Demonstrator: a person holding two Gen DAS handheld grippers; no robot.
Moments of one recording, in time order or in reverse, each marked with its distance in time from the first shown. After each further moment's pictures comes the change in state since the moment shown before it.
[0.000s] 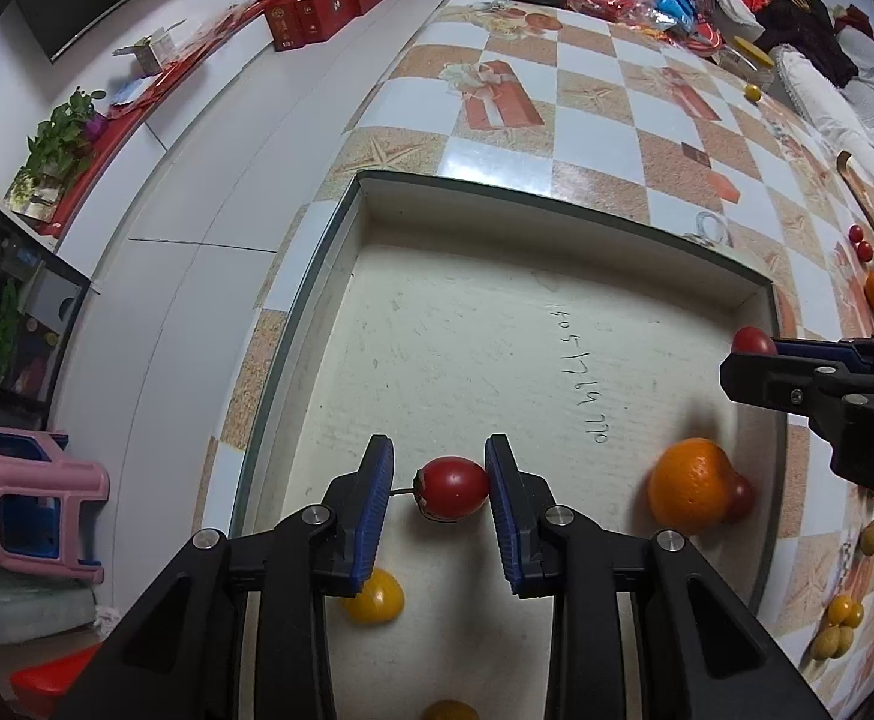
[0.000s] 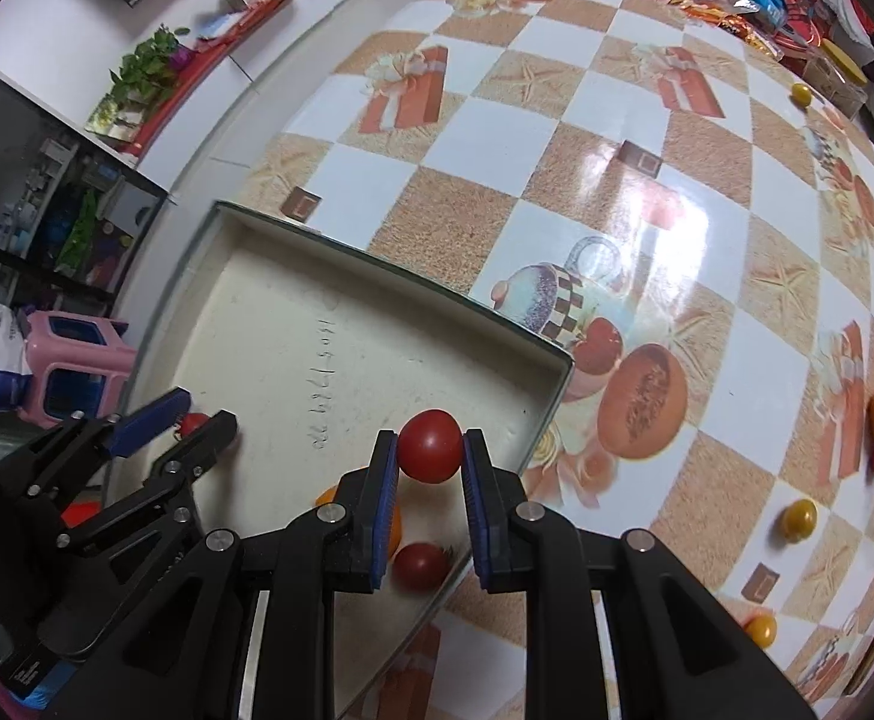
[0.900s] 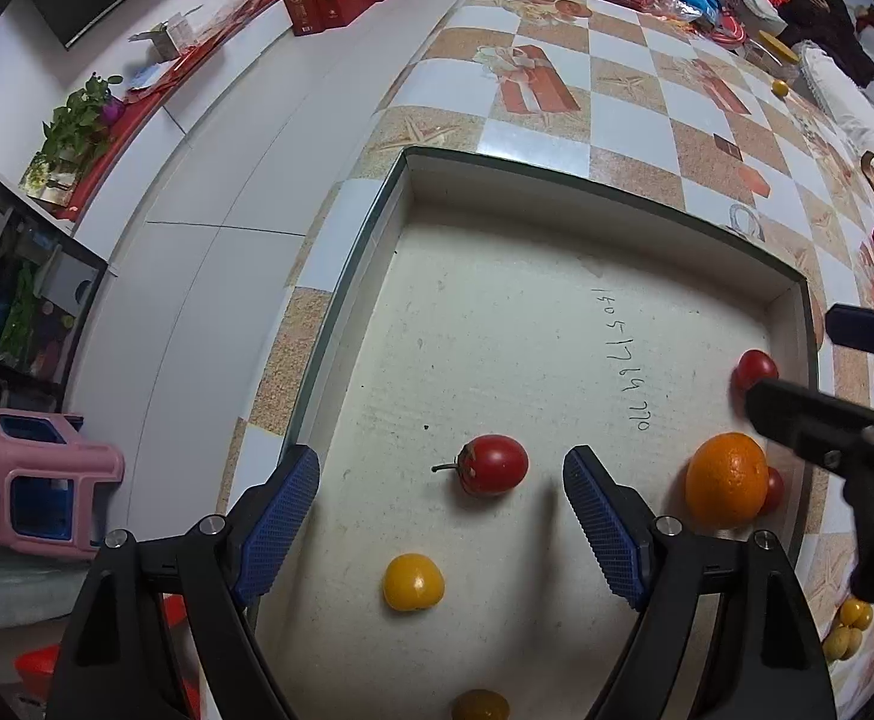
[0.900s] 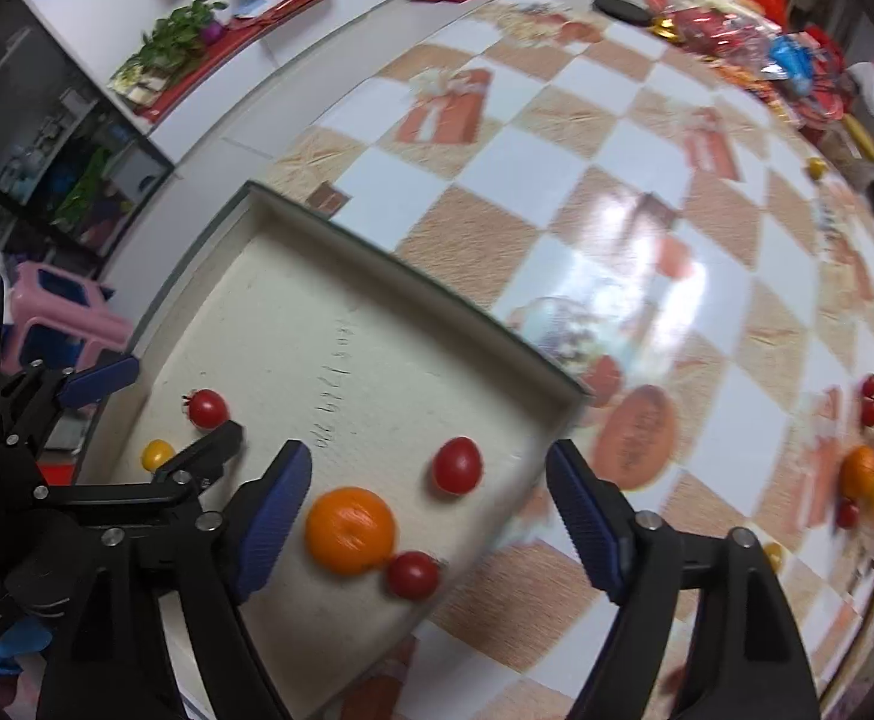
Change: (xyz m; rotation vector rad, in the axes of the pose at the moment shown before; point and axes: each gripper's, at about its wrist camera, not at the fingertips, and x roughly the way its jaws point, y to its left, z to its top) left arm 0.001 0.010 -0.003 -0.022 0.035 0.041; right arm -0.011 0.027 -0.005 -0.129 -0.055 -0.077
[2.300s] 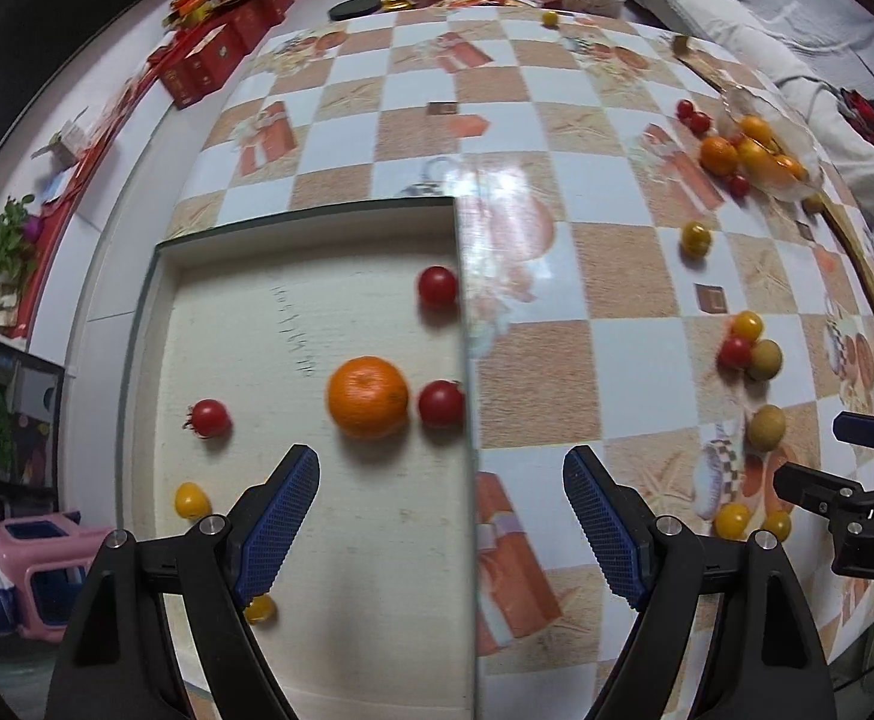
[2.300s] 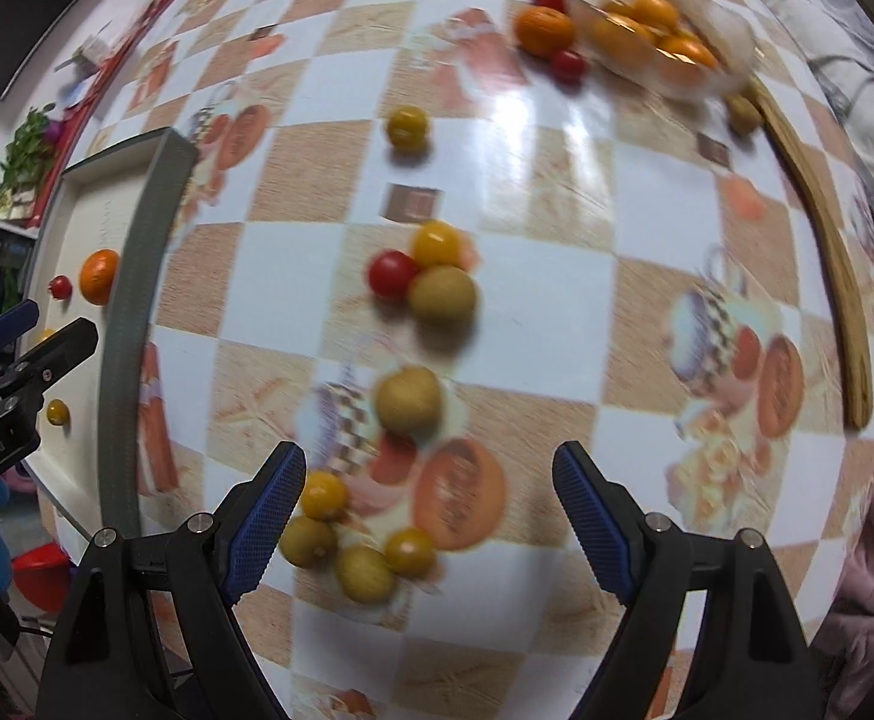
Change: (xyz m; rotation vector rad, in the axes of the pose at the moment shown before) left arm -0.067 -0.143 -0.043 0.290 -0.029 -0.081; right arm -0.056 -0.150 -0.203 0.461 0.115 -0.050
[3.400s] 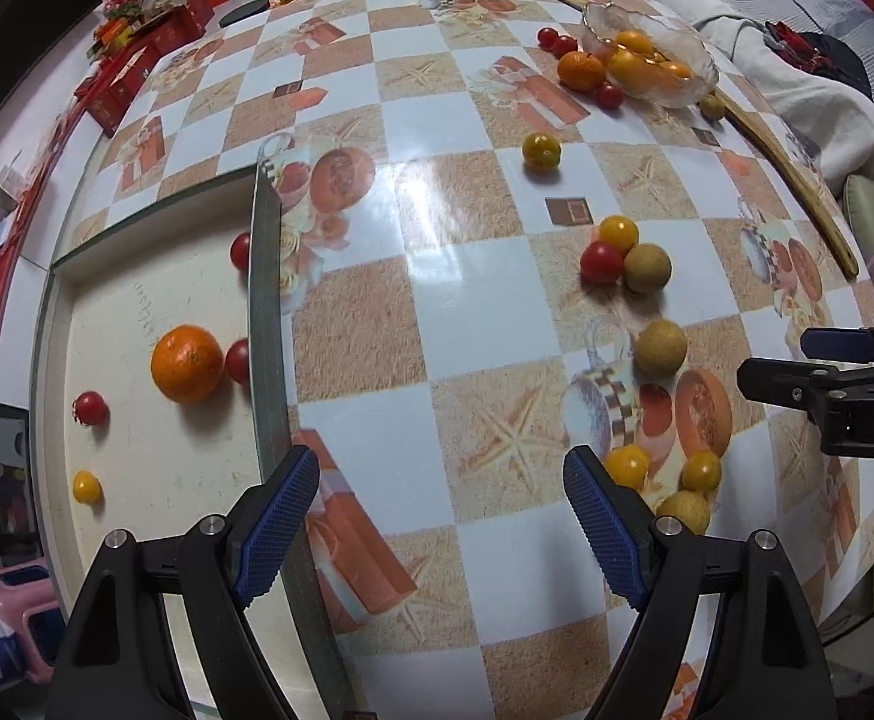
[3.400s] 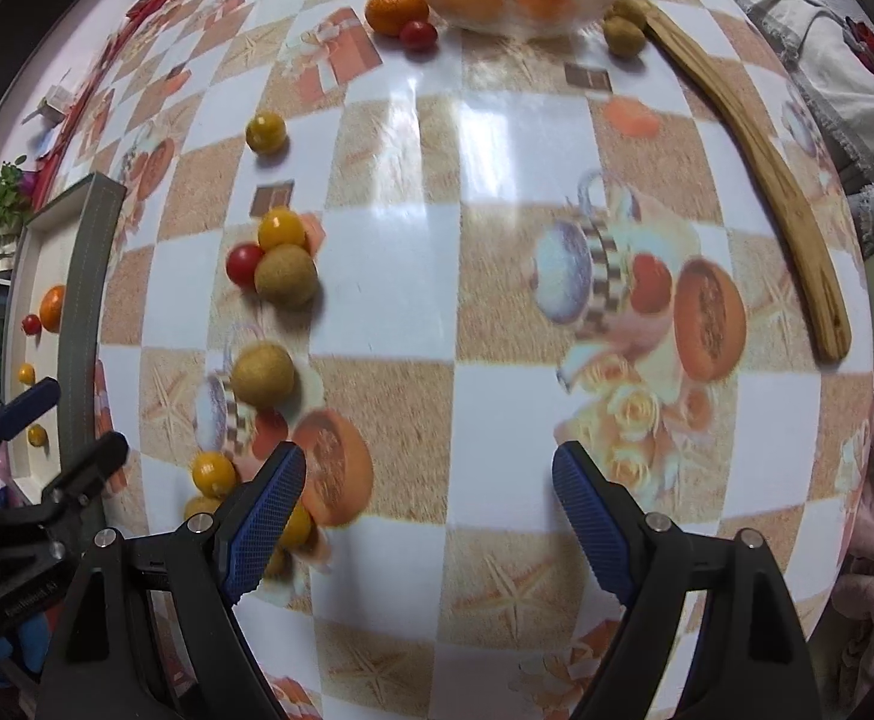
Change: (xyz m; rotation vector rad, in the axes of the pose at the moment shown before) left arm 0.006 -0.075 -0.022 0.120 0.022 -0.081; right arm -0.004 -0.060 -0.015 0.105 -0.026 0.006
